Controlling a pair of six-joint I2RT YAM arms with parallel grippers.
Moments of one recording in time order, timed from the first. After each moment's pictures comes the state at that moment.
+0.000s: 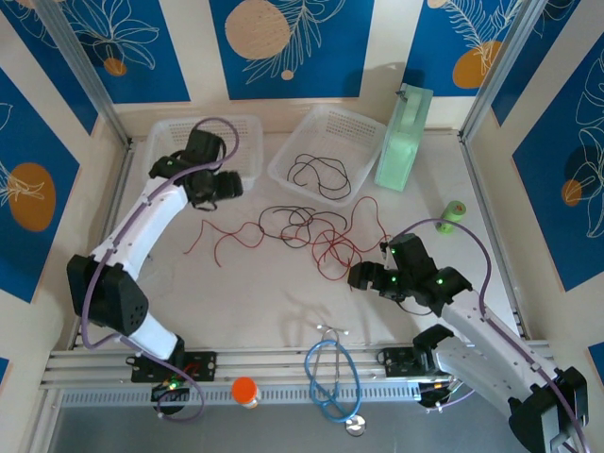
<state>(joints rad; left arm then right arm) -0.32 1.56 1.46 -0.96 -0.08 -0.46 0.48 0.78 0.54 -0.73 -0.29 0.73</state>
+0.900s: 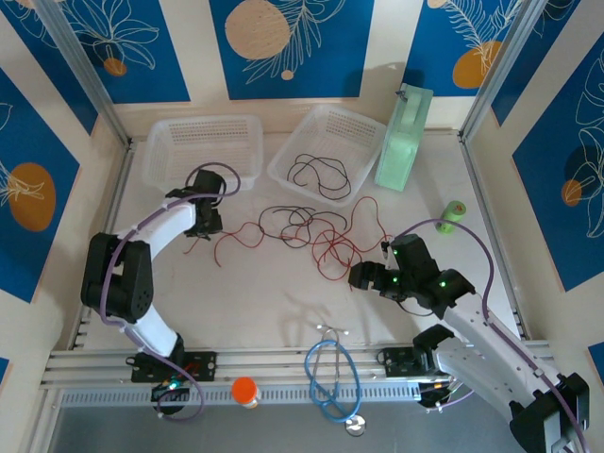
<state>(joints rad) -0.25 1.65 1.11 -0.71 -0.32 -0.44 0.48 0.74 0.54 -0.73 -0.29 0.73</state>
